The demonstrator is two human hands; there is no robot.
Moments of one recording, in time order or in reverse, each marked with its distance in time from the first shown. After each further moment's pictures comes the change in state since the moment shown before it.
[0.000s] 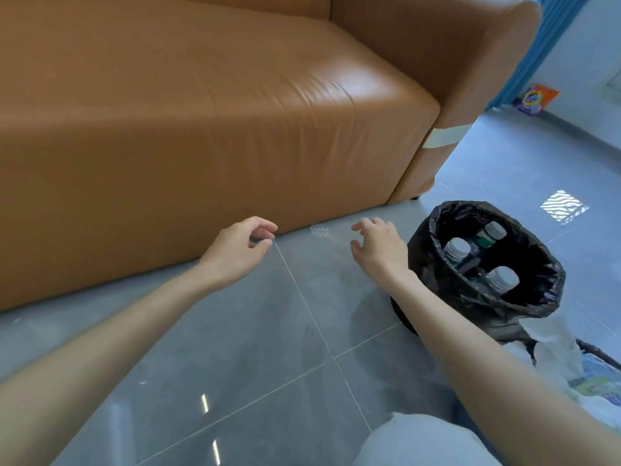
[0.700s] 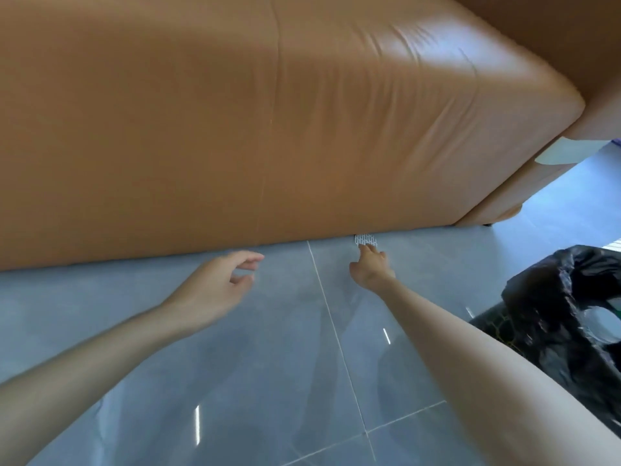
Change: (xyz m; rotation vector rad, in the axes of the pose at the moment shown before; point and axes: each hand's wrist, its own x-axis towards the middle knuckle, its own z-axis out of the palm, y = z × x) left_hand 0.039 -0.145 0.034 -0.071 0.037 -0.168; right_hand 0.128 -0.018 0.193 -0.021 -0.437 0.088
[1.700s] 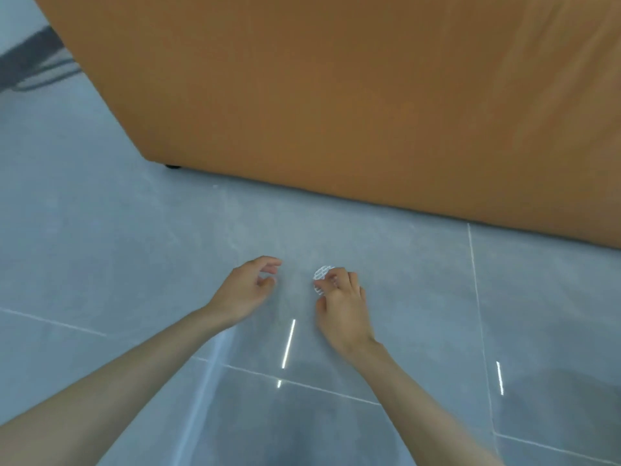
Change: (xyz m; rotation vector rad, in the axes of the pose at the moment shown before) left_hand -0.150 -0.132 -0.022 -0.021 0.306 -0.446; right_hand -0.200 -0.148 0.157 0.121 -0.014 -0.826
